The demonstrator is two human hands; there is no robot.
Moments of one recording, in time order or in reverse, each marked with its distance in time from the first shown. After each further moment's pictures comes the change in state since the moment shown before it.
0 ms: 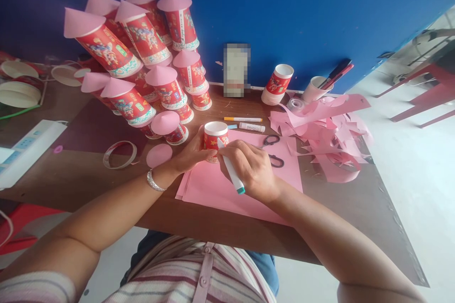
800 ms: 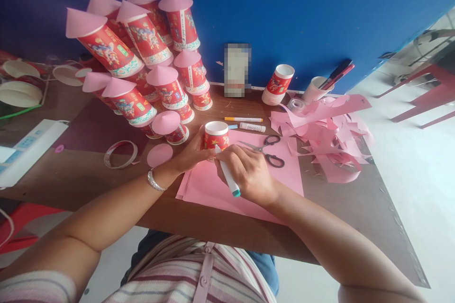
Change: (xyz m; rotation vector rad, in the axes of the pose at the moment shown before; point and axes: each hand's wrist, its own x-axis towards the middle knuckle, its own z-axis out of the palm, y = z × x) left_hand -0.001 0.005 0.002 0.038 0.047 -0.081; right_hand -0.004 -0.007 0.003 0.026 -0.078 0.021
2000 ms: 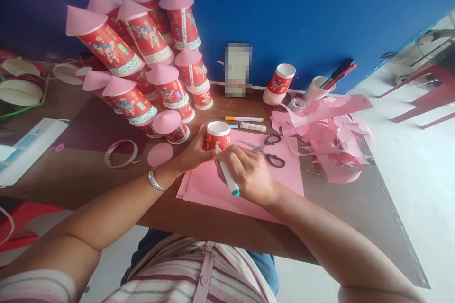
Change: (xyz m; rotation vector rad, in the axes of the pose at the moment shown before) left_hand 0.000 0.001 0.003 0.158 0.043 0.015; right_hand -0.003 0.001 0.001 0.027 -0.026 -0.014
